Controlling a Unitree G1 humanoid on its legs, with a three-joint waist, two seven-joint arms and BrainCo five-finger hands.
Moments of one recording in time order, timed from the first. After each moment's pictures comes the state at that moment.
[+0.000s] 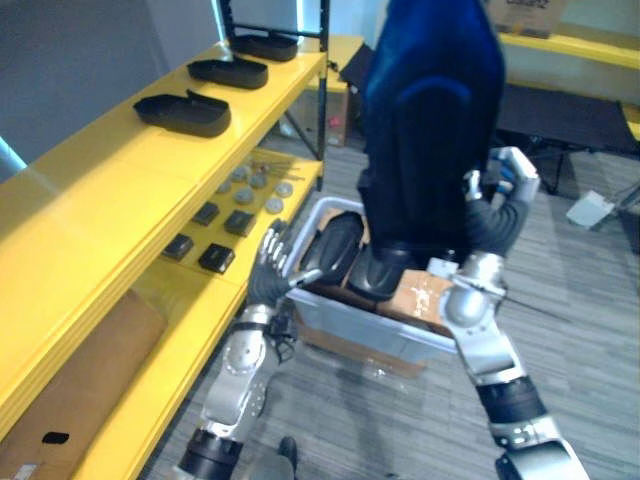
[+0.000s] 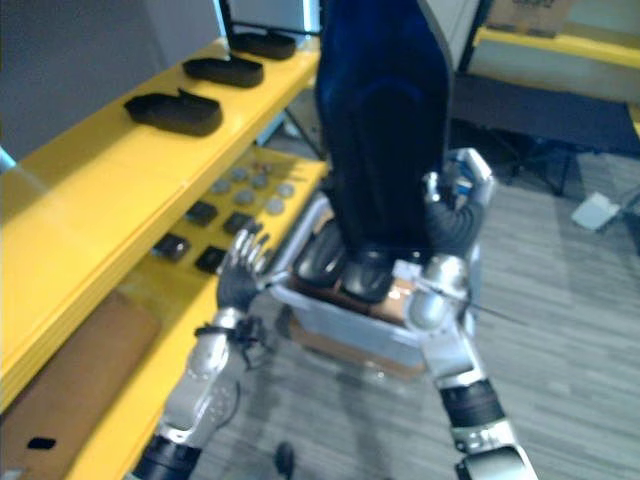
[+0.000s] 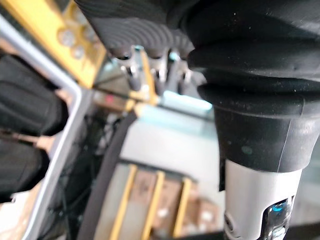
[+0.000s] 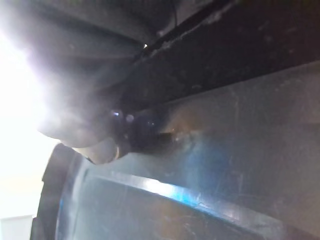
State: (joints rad) left arm -0.10 0.11 -0.29 -0.09 -0.40 -0.05 0.19; right arm -0.35 -0.25 0.22 -0.07 -0.25 -0.28 -0.74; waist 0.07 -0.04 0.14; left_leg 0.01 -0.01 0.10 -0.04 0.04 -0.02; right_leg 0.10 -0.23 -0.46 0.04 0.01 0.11
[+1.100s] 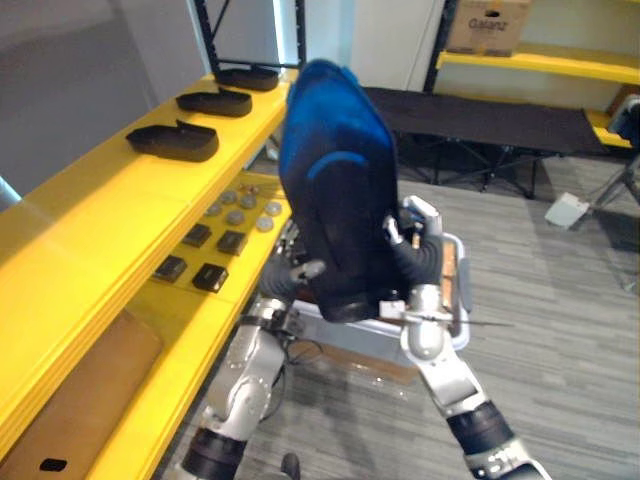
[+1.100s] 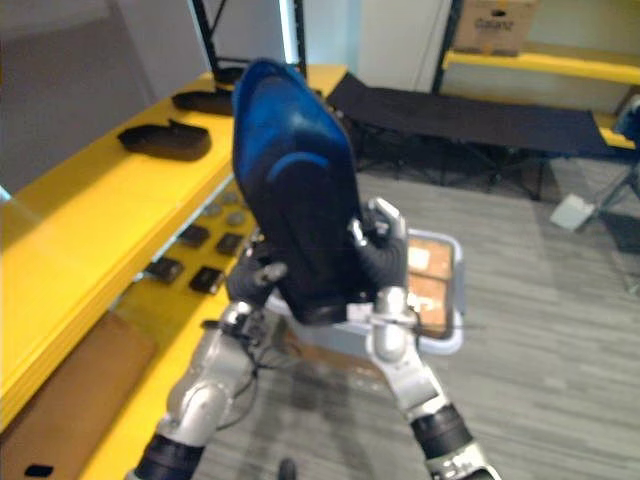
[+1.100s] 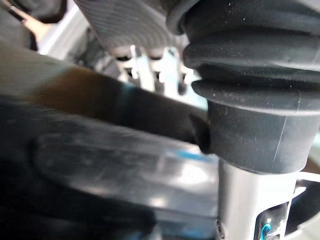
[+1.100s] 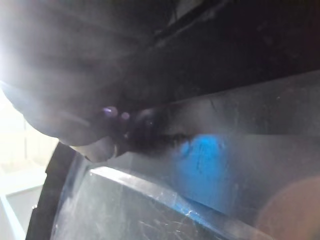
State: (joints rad) left arm -0.10 0.09 -0.24 -0.21 -0.74 -0.02 0.06; right arm -0.24 -0.17 0.33 -0.01 -0.26 -0.33 -0.55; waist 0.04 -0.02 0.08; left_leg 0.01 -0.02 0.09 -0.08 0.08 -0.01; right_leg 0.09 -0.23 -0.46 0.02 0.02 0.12
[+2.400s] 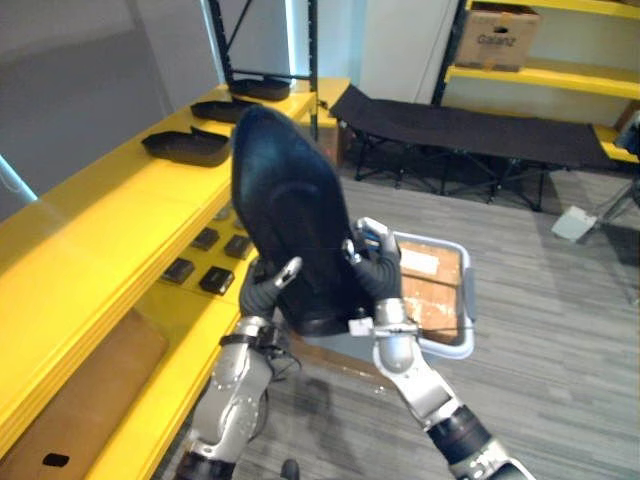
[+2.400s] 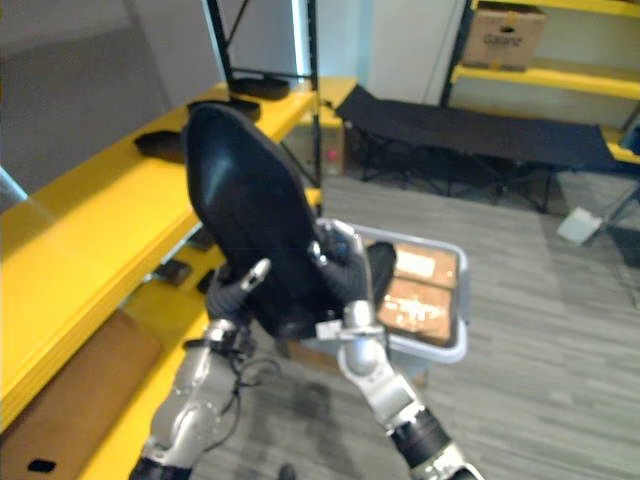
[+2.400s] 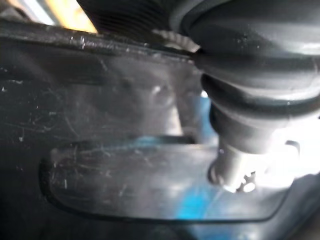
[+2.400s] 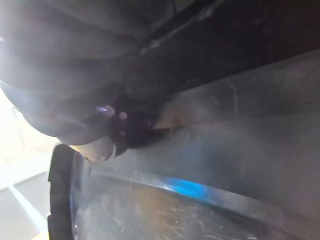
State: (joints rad) left arm 0.00 0.11 -0.24 -0.21 -0.59 -0.05 0.15; right arm -0.25 -0.12 0.50 0.05 -0.22 -0.32 -0.57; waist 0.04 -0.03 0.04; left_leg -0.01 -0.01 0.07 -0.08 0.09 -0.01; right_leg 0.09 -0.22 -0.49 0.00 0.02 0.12
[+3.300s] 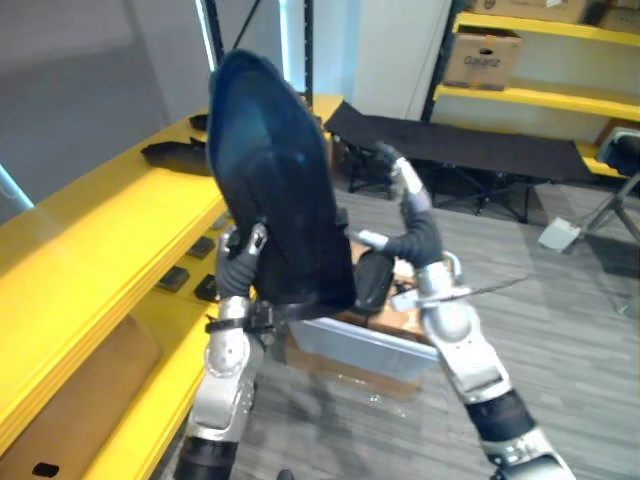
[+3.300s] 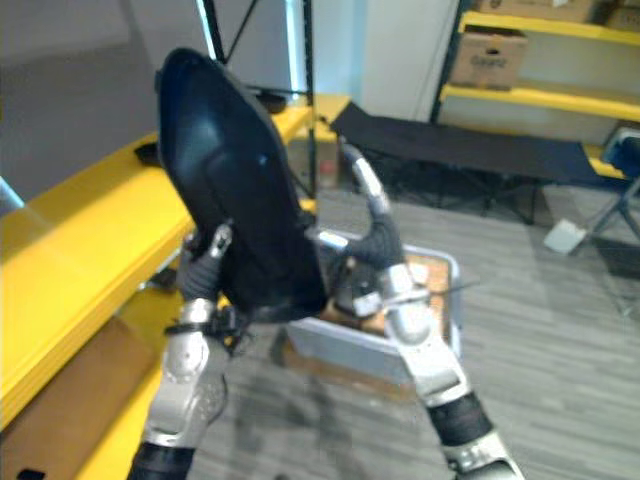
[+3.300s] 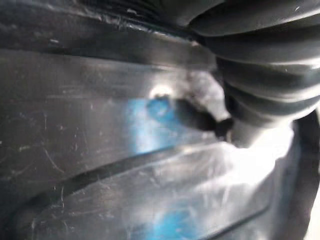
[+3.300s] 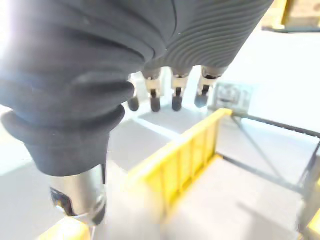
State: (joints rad) left arm -0.07 0.07 -0.09 -0.22 -0.15 -0.13 0.26; right arm -0.28 -0.27 0.10 -0.21 0.13 -0.24 -0.11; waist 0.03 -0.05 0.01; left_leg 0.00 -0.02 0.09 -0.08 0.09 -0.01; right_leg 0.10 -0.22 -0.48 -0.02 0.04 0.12
